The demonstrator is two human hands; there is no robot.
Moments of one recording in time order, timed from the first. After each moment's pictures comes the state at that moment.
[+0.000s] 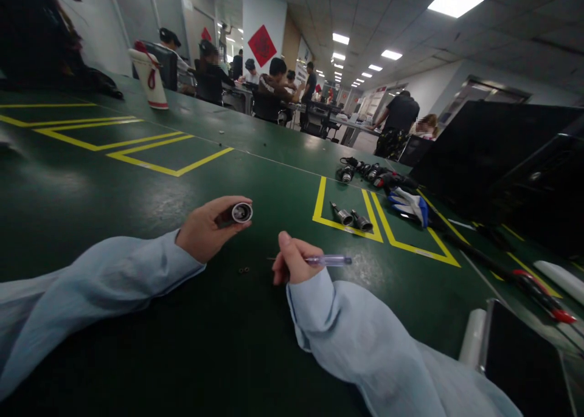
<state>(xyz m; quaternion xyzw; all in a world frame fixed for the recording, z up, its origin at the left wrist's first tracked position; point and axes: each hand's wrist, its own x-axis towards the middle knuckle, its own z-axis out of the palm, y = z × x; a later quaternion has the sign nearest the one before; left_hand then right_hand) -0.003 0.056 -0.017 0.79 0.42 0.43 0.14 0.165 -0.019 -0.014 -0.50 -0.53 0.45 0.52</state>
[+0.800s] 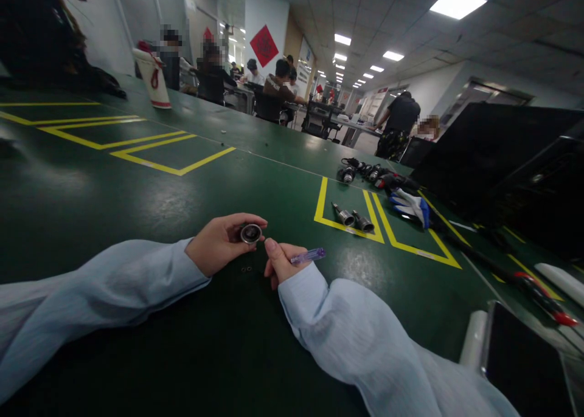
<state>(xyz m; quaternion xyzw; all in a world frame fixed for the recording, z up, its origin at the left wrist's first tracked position) 0.008 0.037 -0.015 0.68 0.38 0.40 0.47 0.158 -0.011 -0.029 -0.57 -0.59 0.42 0.39</state>
